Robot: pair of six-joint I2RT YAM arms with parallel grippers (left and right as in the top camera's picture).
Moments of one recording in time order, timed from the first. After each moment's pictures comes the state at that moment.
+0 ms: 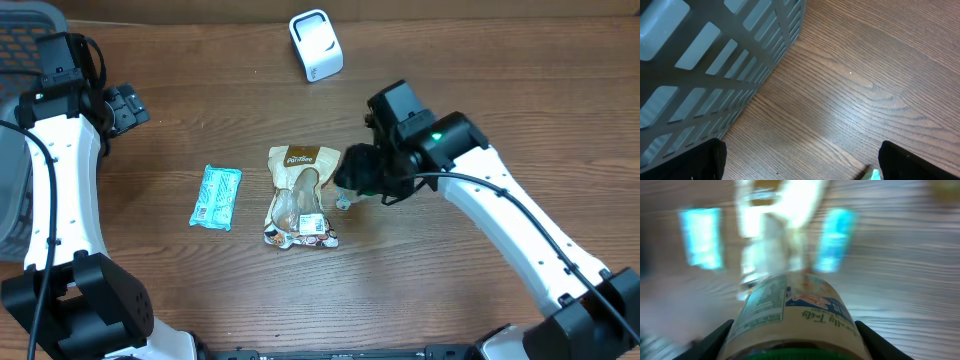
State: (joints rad) left arm 0.27 1.74 1.61 -0.95 -0.20 -0.28; right arm 0.51 1.62 1.44 -1.05 -0.35 0.59
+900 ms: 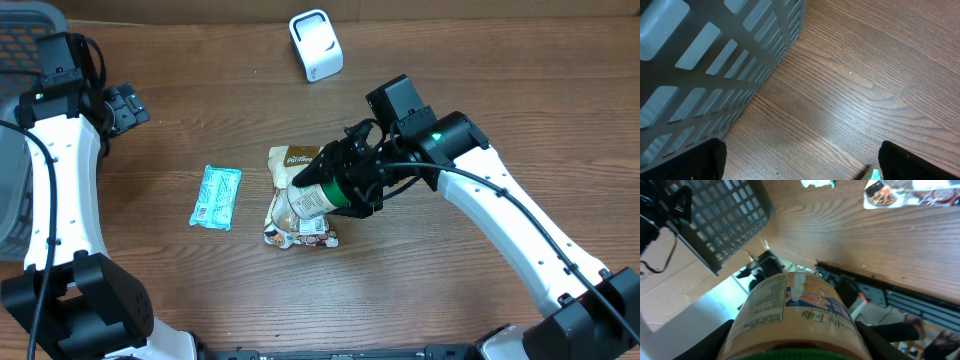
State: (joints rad) left arm 0.27 1.74 1.61 -0.95 -0.20 -0.28; right arm 0.51 1.62 1.45 -0.97 -0.92 1.04
